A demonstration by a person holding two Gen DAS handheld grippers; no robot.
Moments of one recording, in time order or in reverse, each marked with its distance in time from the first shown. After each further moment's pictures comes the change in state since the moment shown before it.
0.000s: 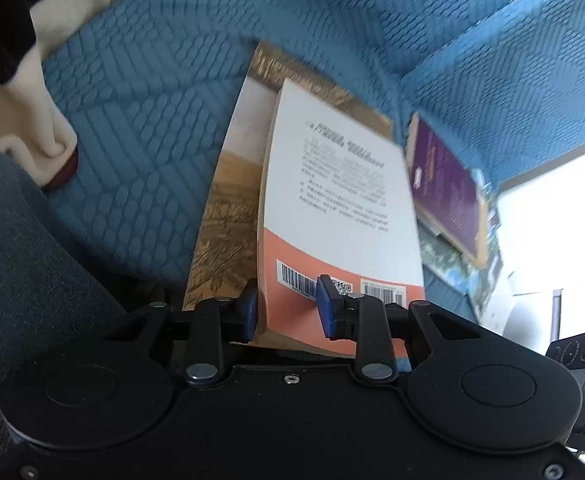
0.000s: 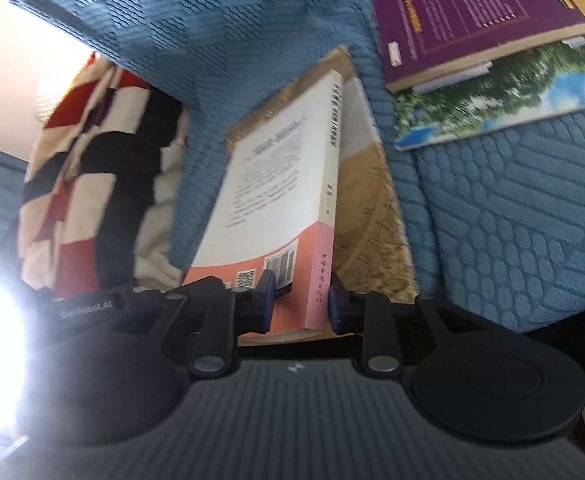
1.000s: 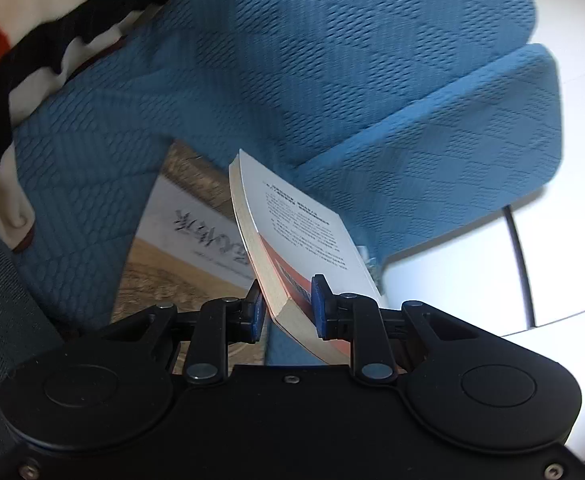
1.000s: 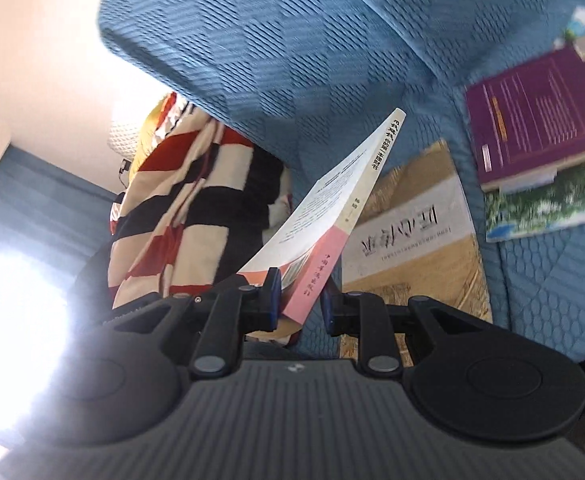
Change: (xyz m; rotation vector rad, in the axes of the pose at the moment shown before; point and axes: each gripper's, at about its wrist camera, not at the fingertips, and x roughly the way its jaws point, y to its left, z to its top) left arm -0.089 -0.010 0.023 -0.071 -0.187 -0.304; right arm -0.072 0.051 0.036 -0.023 -0.113 0.221
